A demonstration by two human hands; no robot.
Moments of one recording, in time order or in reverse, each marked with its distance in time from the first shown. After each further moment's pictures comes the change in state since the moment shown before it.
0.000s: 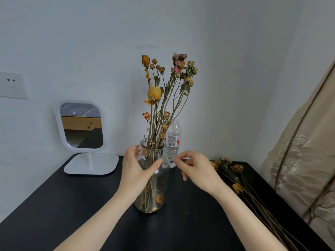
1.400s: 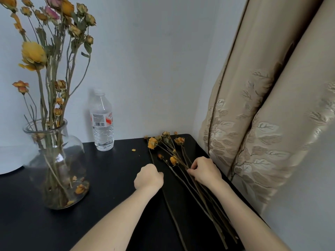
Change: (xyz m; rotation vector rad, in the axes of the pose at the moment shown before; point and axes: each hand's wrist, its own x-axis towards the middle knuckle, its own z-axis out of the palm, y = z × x) left_hand -0.064 0.024 0.233 0.609 -0.519 -0.259; right_hand -0.071 0.171 -0.118 -0.533 0.076 0.701
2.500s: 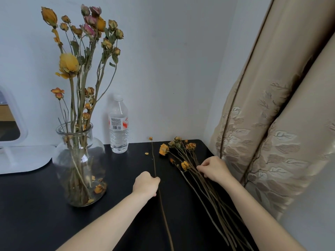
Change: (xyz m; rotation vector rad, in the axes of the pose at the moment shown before) left_hand -0.010 -0.043 -0.036 -0.400 -0.128 -0.065; right_hand 0.014 -0.010 -0.003 0.207 0.030 -0.025
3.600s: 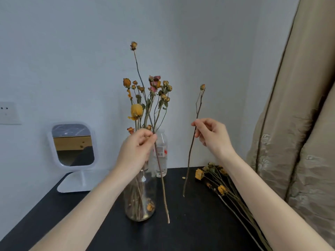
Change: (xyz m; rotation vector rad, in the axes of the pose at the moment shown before) left_hand -0.114 0.055 -0.197 -0.216 0.356 0.742; right_hand -0.091 -0.196 -0.056 0.863 0.129 -0.600
